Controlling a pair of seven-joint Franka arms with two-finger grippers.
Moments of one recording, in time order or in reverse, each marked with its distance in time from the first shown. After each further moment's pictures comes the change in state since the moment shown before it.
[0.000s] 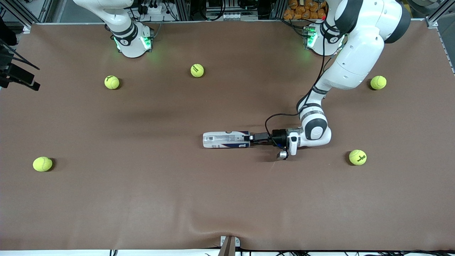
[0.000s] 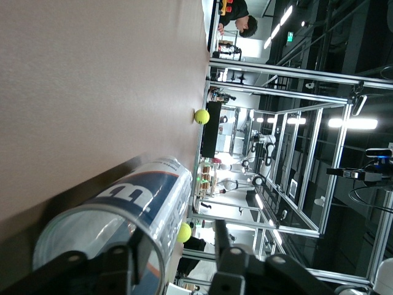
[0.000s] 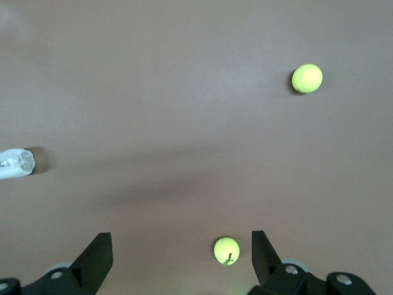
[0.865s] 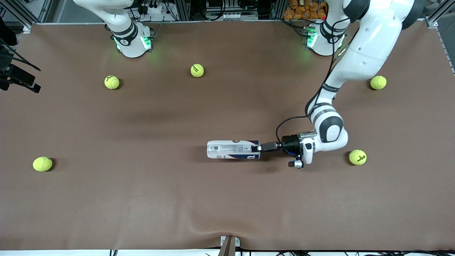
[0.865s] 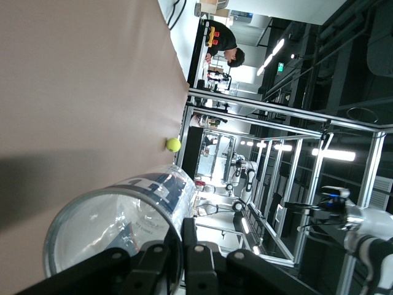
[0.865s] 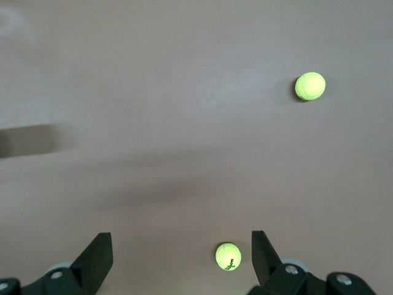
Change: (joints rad) left arm 0.050 -0.180 0.017 0.028 0.029 0.029 -0.293; right arm 0.000 0.000 0.014 0.000 0.000 0.009 0.000
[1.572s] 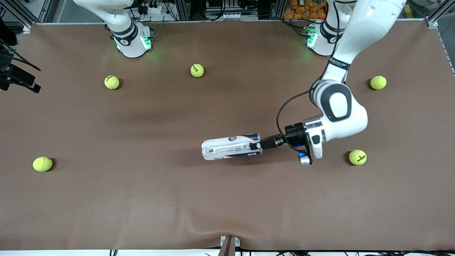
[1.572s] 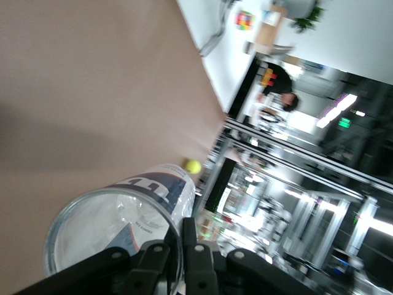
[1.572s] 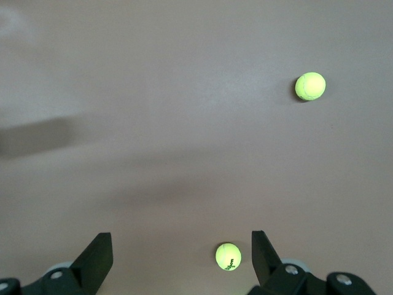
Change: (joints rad) left arm -0.126 -0.263 -0.003 -0.008 0.234 0.372 -0.580; right arm 0.000 0.000 0.001 0.000 0.000 0.000 -0.004
